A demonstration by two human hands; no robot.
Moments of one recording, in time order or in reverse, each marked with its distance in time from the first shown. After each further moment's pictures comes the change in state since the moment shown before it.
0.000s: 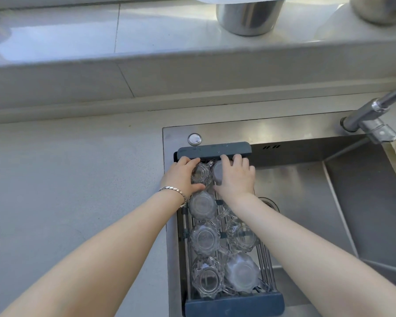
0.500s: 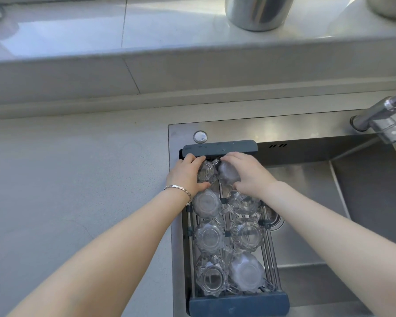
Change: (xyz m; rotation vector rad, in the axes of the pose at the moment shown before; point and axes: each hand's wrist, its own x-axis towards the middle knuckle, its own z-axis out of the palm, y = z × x) left_hand 0.000 -0.001 0.003 0.054 0.018 -0.005; right_hand 0.012 0.034 -0.023 0.242 -0.181 -0.416
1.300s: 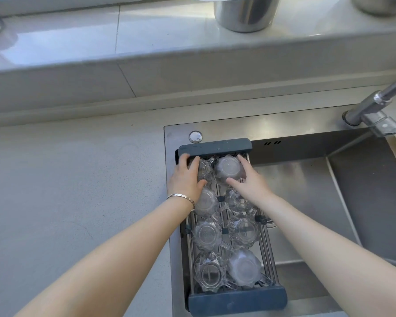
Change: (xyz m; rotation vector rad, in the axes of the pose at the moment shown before) left_hand -0.019 0.019 0.009 -0.039 0.082 -0.089; right_hand -0.025 0.009 0.030 0.589 0.129 0.419
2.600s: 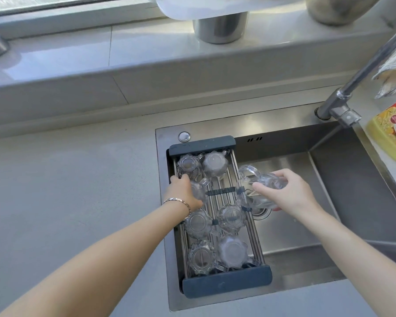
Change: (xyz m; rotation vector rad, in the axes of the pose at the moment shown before) left_hand -0.043 0.018 -0.003 0.075 -0.217 -0.145; right_hand -0.110 0.003 -0.074 0.078 0.245 0.187
